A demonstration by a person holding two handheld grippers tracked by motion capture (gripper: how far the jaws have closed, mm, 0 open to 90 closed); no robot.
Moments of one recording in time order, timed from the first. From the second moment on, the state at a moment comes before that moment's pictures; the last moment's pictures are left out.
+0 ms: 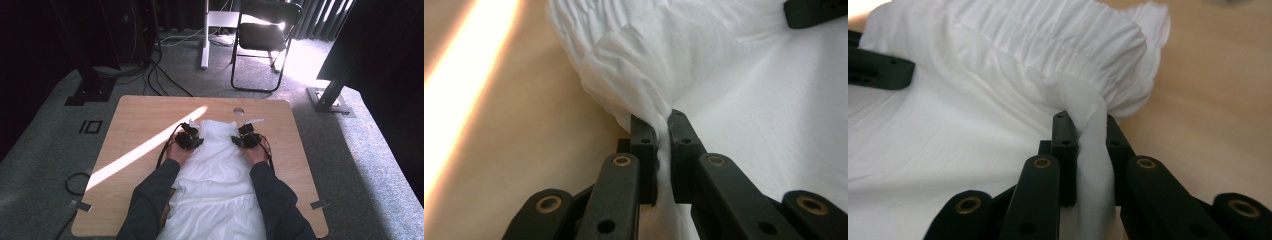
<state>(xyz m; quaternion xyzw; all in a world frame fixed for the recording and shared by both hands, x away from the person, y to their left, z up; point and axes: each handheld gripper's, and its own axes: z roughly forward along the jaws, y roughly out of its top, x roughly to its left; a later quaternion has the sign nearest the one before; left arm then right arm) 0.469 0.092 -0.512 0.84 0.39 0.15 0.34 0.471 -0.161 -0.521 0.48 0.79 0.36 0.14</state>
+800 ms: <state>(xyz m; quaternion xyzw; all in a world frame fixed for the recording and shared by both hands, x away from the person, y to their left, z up) 0.445 0.100 -0.383 0.79 0.33 0.22 0.46 0.442 -0.180 -0.387 0.41 0.75 0.46 0.23</state>
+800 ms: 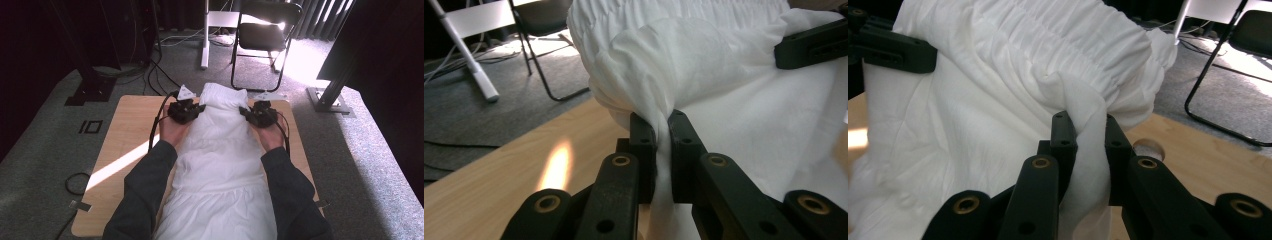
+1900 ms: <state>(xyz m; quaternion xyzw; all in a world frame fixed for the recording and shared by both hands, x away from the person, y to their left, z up) 0.282 0.103 -0.542 0.87 0.33 0.10 0.37 0.286 -0.173 -0.541 0.38 0.84 0.36 0.12</state>
